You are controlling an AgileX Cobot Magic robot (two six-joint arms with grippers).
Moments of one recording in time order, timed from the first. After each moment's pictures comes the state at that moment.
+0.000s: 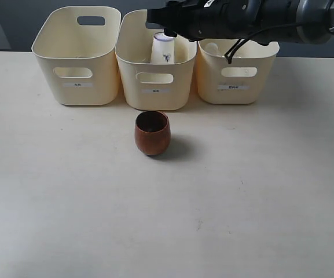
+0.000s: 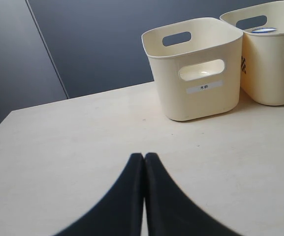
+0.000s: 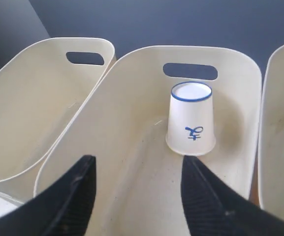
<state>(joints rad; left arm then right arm) -0.04 0.00 0.00 0.07 0.23 0.12 0.48 1.96 -1.45 0.51 0.04 -0.25</state>
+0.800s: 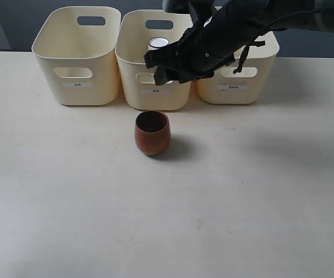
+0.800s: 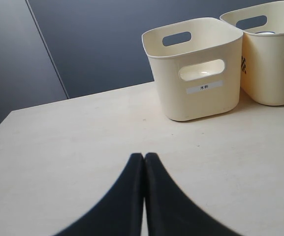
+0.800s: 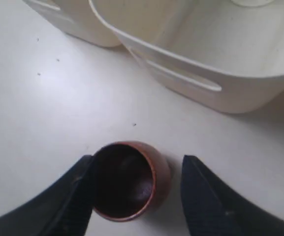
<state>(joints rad) -0.04 0.00 0.00 0.07 0.23 0.12 0.48 1.90 -1.46 0.48 0.65 -0.25</state>
